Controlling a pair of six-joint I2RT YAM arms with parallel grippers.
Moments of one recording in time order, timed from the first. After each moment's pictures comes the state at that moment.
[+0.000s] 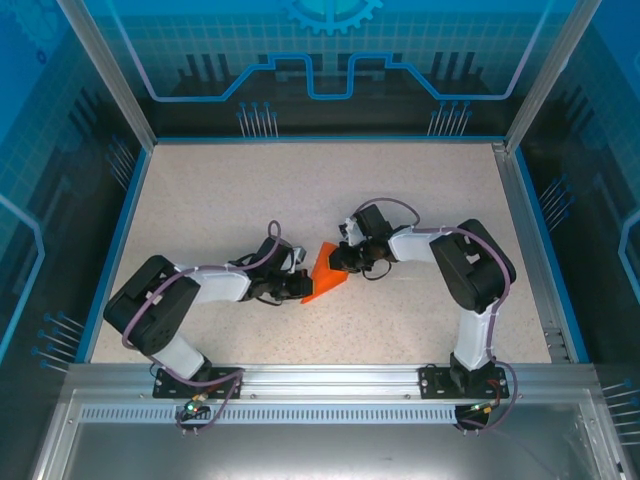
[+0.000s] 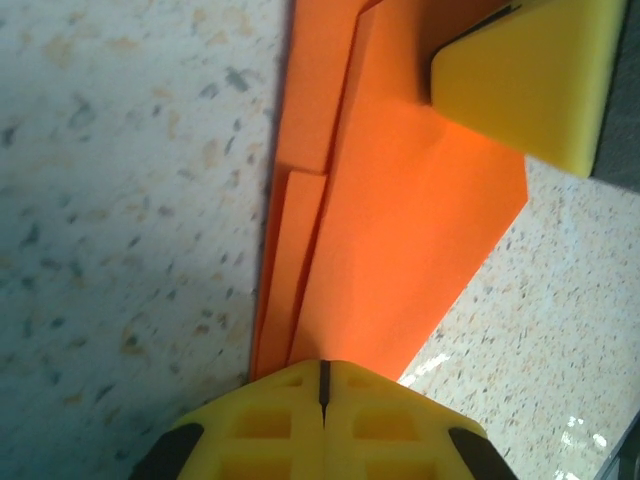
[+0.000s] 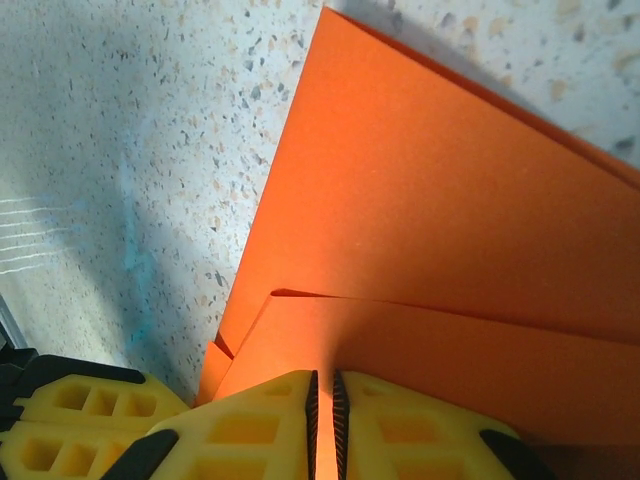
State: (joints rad) left arm -0.56 1.59 0.60 0.01 0.41 -0.69; right arm 0.53 1.92 1.00 -0.13 -0.57 0.57
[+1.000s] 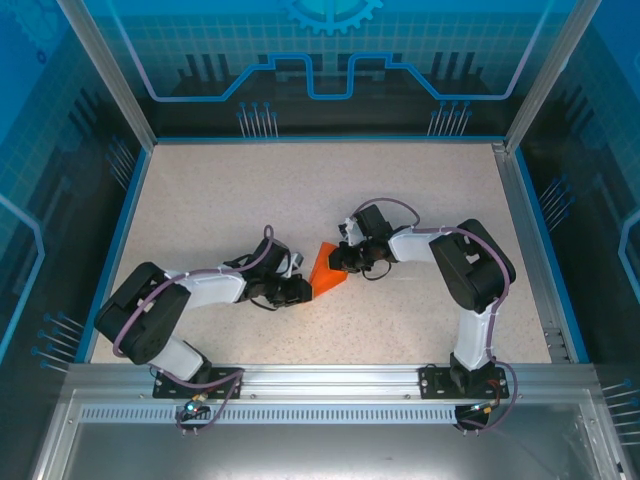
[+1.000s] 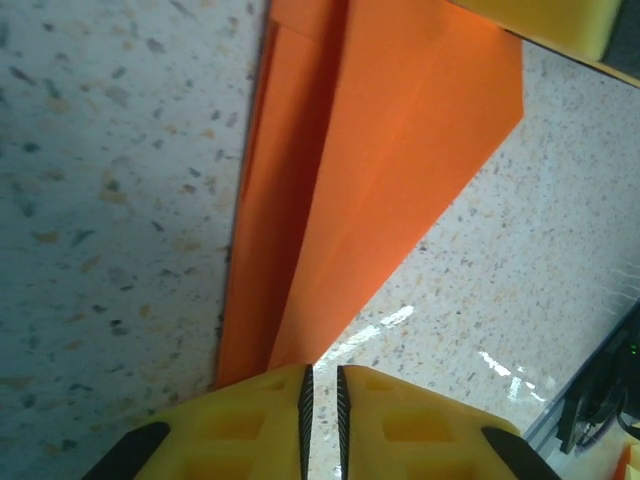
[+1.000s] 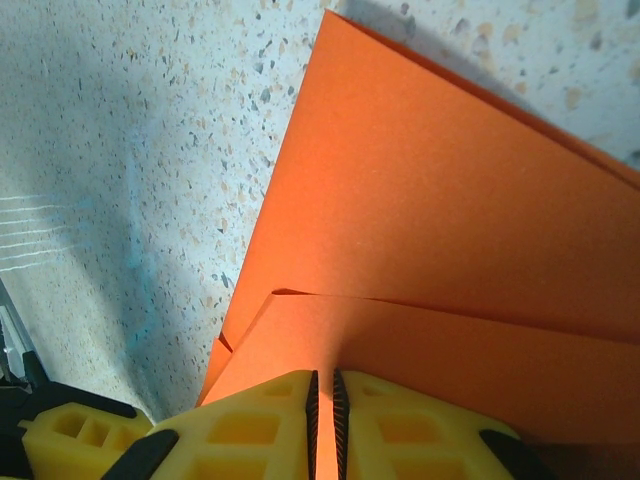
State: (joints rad) left arm -0.55 1.53 0.59 -0.09 0.50 -0.74; right arm 0.53 1.92 0.99 -0.11 -0.58 0.57
